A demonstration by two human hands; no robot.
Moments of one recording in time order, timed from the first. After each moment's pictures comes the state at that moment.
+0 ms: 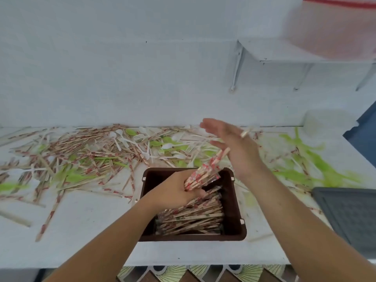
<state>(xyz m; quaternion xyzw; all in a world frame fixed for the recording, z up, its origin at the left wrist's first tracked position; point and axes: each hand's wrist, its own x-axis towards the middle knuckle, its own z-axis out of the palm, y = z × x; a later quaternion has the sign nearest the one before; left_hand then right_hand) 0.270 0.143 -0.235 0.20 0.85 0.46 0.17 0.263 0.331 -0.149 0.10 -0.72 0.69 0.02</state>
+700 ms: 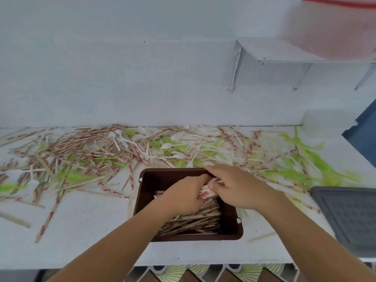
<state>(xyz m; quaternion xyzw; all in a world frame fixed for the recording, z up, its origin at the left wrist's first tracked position) 0.262 0.166 -0.263 0.28 0.91 0.28 0.12 0.267 0.368 -0.211 0.22 -0.94 0.21 -0.14</state>
